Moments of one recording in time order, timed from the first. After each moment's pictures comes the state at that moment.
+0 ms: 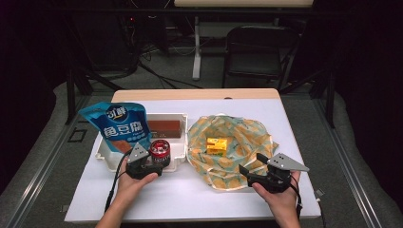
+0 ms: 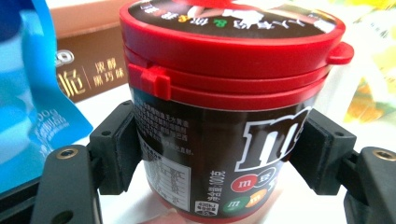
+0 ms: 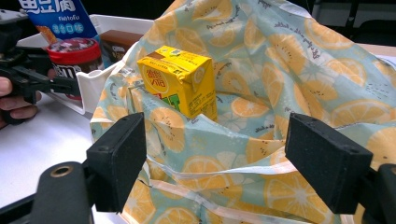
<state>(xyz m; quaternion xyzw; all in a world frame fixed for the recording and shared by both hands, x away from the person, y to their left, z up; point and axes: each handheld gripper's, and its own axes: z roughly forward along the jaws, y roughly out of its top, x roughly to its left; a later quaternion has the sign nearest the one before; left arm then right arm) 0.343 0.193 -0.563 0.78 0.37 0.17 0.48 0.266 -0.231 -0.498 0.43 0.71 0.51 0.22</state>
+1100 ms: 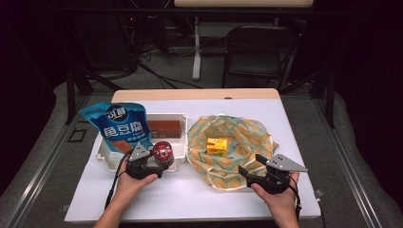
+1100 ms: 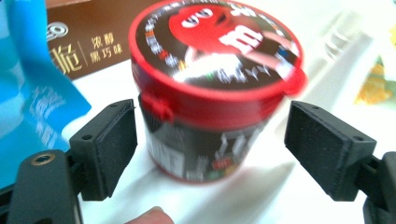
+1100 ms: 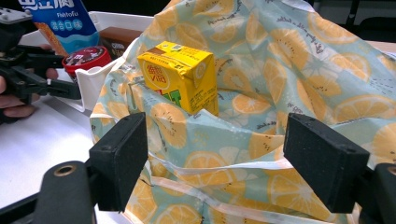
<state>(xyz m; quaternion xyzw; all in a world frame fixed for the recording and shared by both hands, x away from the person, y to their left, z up) 0.334 0.196 -0.560 0.79 0.39 0.17 0.44 0.265 -0.228 -0.501 0.43 0.72 0.50 0.22</state>
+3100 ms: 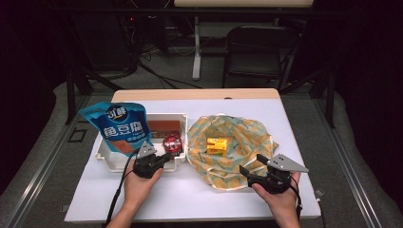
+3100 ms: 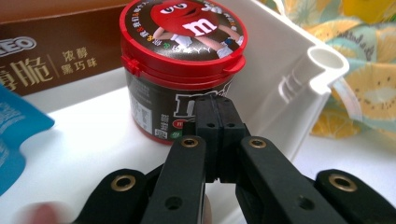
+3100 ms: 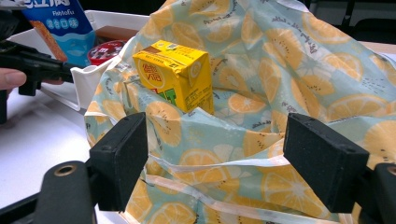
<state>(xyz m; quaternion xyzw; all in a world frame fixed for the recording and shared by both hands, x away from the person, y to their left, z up) 0.340 0.165 -0.549 0.77 0.42 0.15 0.46 0.265 -0.230 -0.501 0.43 0.72 0.50 0.22</state>
